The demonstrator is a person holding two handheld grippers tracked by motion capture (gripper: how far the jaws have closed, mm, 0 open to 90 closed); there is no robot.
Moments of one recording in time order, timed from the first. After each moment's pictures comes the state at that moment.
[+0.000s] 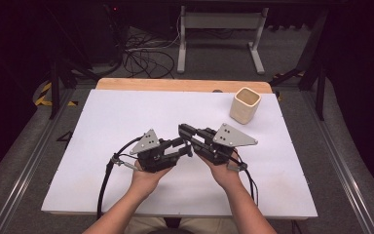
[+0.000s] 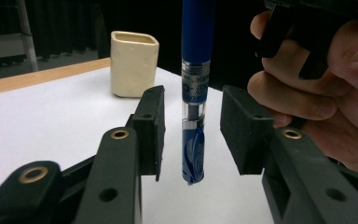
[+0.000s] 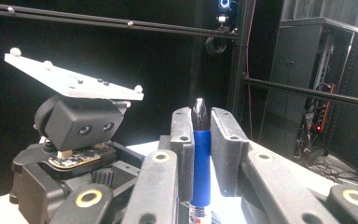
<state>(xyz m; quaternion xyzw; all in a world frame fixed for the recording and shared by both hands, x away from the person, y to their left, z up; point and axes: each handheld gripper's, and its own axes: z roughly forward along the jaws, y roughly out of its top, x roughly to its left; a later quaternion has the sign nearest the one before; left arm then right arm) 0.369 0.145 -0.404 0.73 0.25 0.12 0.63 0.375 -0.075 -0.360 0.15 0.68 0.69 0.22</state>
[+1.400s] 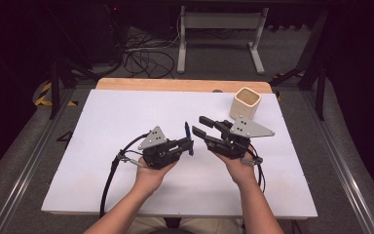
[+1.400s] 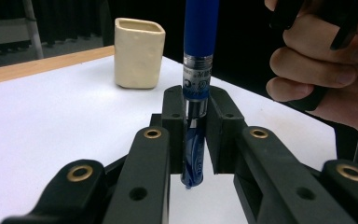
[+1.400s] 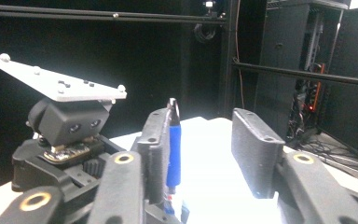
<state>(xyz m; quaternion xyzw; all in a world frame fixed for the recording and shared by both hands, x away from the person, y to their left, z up) 0.378 0.132 -0.400 0.74 0.26 0.12 0.61 0.386 -0.114 -0.349 0.18 0.69 0.67 0.20</state>
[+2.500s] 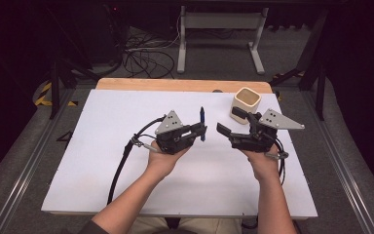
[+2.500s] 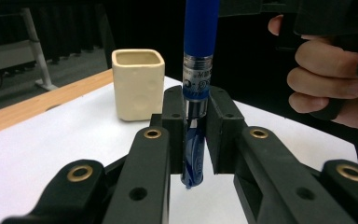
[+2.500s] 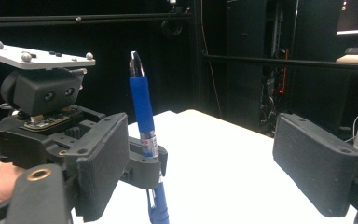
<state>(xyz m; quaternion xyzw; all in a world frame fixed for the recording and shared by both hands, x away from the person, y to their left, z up) 0.405 0.096 -0.364 0.75 0.23 0.16 0.60 0.395 -0.173 -0.338 0.25 0.68 0.66 0.21</state>
